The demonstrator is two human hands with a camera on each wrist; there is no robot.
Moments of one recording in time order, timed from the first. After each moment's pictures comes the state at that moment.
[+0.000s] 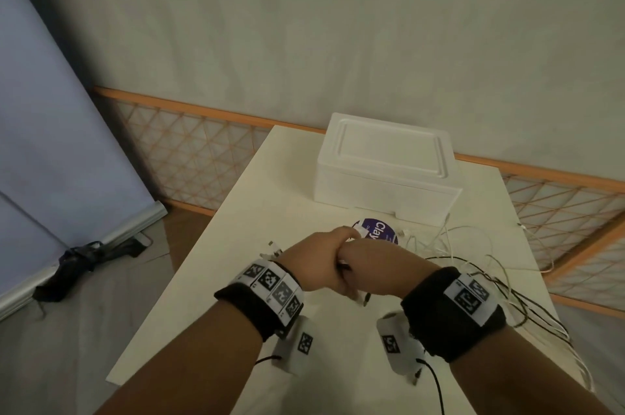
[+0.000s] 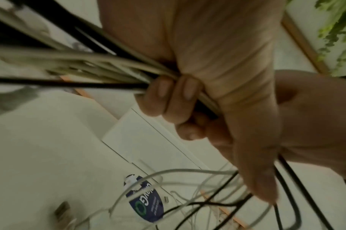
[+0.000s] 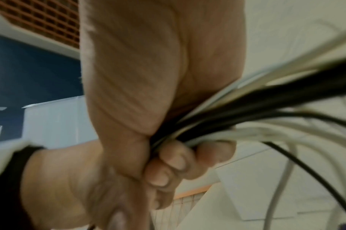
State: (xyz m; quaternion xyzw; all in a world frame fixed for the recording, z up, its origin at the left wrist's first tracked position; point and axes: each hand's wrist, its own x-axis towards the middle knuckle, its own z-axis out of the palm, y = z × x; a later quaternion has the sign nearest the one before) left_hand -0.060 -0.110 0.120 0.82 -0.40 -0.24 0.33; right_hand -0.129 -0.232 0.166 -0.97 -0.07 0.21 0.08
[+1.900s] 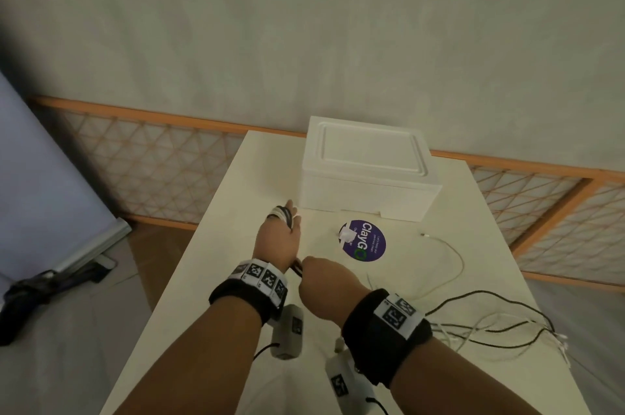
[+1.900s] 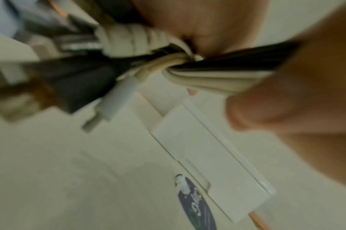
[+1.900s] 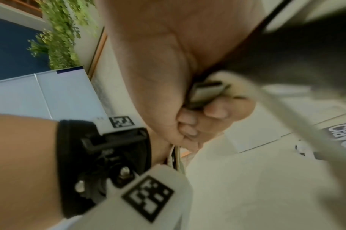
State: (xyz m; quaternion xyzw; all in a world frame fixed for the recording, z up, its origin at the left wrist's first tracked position) left_hand 0.009 -0.101 0.076 0.84 -0.16 -0.06 0.51; right_hand -0.101 -0.168 0.112 -0.98 0.06 0.15 0.11
